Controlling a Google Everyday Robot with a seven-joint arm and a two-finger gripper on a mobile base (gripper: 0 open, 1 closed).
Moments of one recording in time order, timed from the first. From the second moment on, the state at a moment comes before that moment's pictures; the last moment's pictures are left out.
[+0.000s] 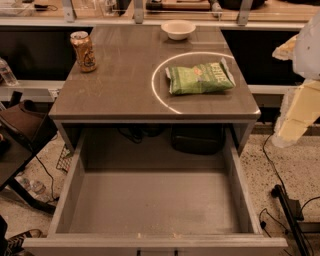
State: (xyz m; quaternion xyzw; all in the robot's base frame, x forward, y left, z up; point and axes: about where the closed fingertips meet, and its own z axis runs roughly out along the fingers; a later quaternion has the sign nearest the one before) arm 0.438 -0.214 0.985 -0.60 0.78 -0.04 0.17
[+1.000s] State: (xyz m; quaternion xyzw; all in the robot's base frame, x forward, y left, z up) arm 0.523 -0.175 0.981 -0.52 0.80 0.01 0.28
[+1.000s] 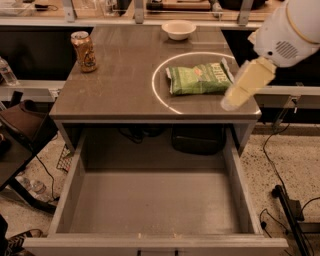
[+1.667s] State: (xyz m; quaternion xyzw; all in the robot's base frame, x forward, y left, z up) arm 0.645 -0.102 0.981 -0.39 0.79 0.15 0.46
